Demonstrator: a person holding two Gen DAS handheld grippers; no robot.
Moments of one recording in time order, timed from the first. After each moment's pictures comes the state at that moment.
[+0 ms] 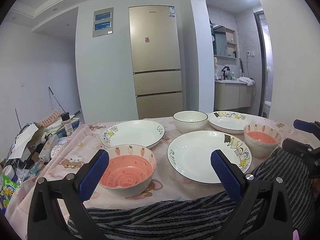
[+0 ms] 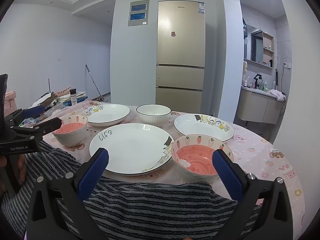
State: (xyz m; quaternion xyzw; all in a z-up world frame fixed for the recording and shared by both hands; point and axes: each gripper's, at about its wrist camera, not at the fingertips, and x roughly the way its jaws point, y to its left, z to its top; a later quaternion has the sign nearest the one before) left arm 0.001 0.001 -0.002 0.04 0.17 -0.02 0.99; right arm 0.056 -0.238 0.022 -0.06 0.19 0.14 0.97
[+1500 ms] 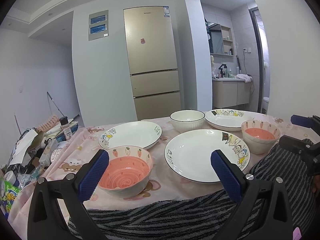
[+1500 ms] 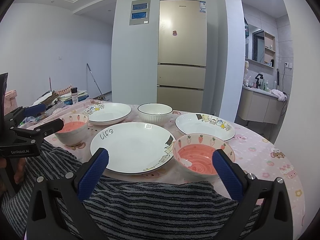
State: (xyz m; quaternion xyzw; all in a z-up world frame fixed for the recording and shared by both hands) left arm -0.002 -0.007 -0.001 0.05 0.17 -0.02 0.98; right arm 0.057 -0.236 0.022 -0.06 0.20 0.14 0.97
